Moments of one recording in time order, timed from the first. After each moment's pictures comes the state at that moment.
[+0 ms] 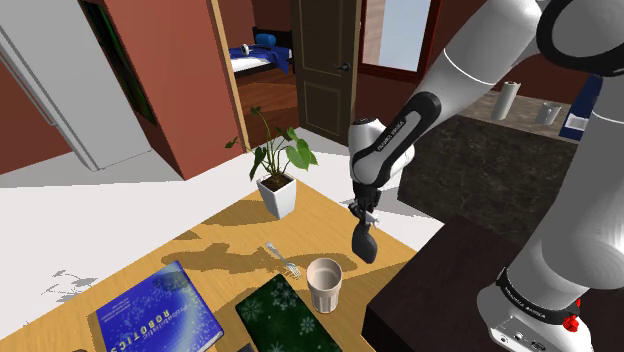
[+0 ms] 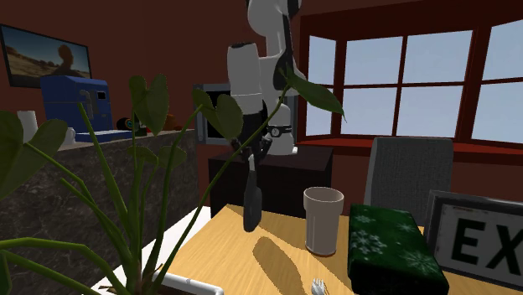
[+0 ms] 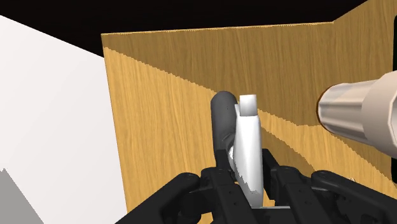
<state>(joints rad) 0.04 0.17 0.07 -2.50 0.03 2.53 0.09</state>
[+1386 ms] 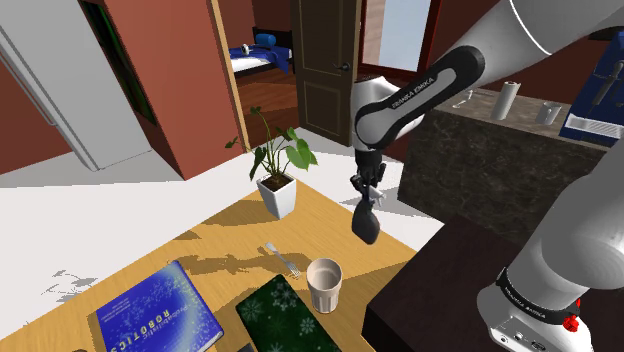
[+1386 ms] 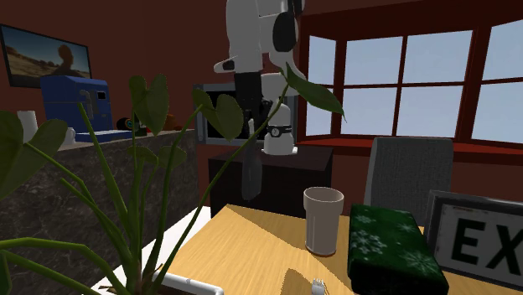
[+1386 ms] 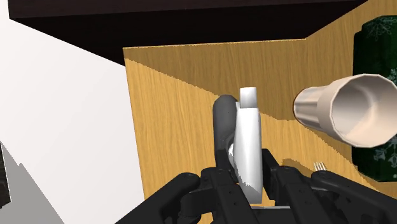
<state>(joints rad) 0.03 -0.08 0.07 -2.46 0.04 2.24 0.09</state>
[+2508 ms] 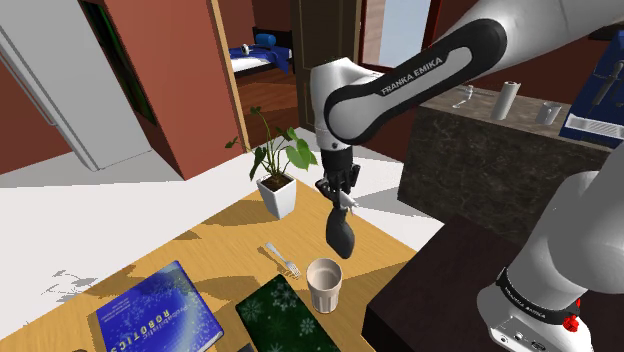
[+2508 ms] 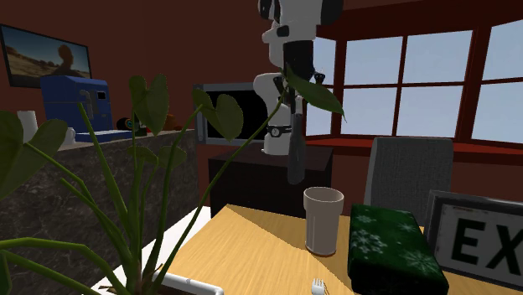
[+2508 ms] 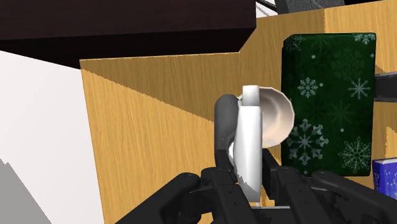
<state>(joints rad) 0.16 -0.12 0.22 -2.32 0.10 2.07 0.34</state>
